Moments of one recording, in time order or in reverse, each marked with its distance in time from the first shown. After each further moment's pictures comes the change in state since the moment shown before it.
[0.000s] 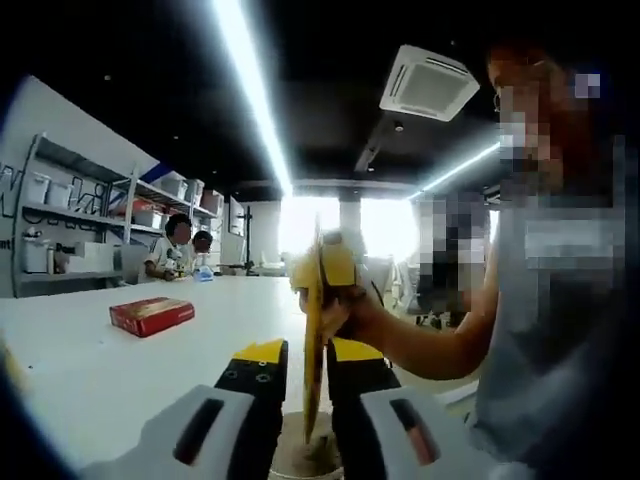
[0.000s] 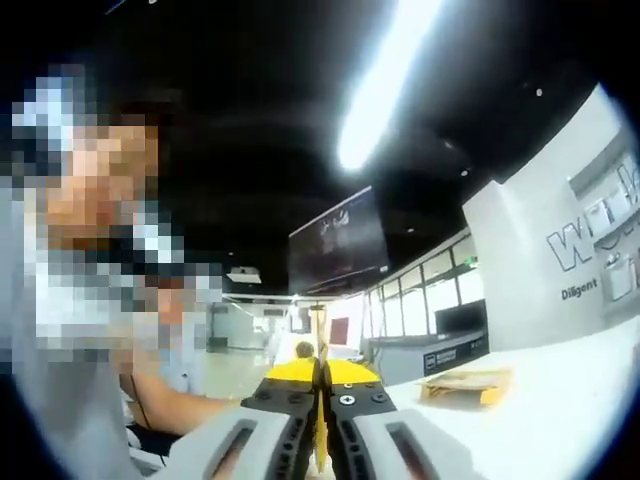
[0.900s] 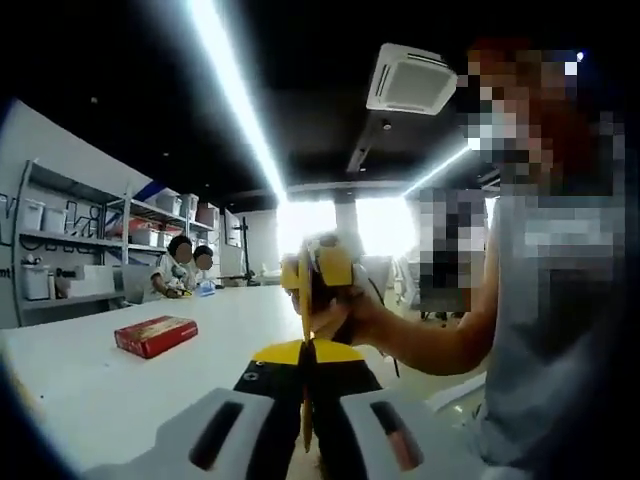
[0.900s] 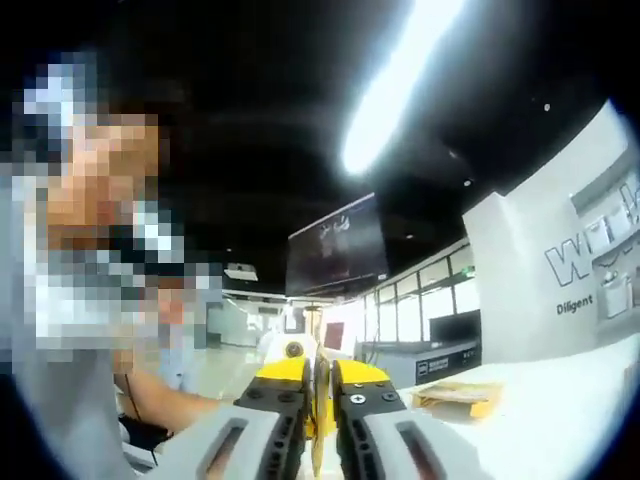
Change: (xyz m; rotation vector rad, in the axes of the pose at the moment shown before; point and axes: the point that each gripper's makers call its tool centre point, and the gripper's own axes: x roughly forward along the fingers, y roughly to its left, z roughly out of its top) left arm 0.002 -0.007 0.007 0.104 0.004 0.001; right arm -0.005 0.005 0.019 -0.053 -0.012 -0.005
